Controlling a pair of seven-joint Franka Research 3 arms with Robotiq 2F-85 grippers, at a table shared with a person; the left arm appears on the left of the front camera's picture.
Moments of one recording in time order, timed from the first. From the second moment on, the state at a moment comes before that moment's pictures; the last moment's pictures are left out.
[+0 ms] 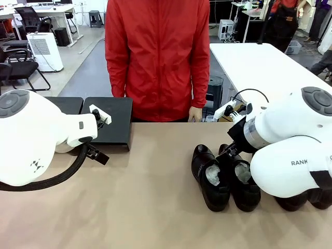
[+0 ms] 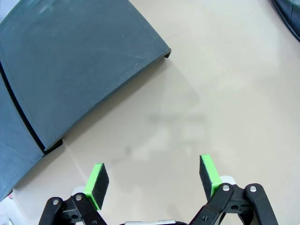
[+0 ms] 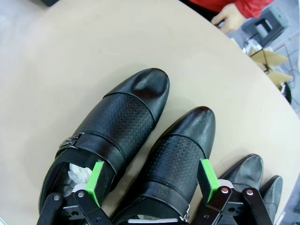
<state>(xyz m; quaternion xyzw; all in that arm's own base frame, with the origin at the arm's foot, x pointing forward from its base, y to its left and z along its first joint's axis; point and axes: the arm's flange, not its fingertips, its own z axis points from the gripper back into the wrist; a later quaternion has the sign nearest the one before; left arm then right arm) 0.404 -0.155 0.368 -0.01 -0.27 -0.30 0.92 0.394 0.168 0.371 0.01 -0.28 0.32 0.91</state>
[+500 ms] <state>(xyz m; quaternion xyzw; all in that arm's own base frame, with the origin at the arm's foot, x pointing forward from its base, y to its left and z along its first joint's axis) 0.395 -0.148 0.426 -0.04 -0.30 -0.28 0.91 0.383 0.152 0.430 0.05 -0.30 0.28 0.91</state>
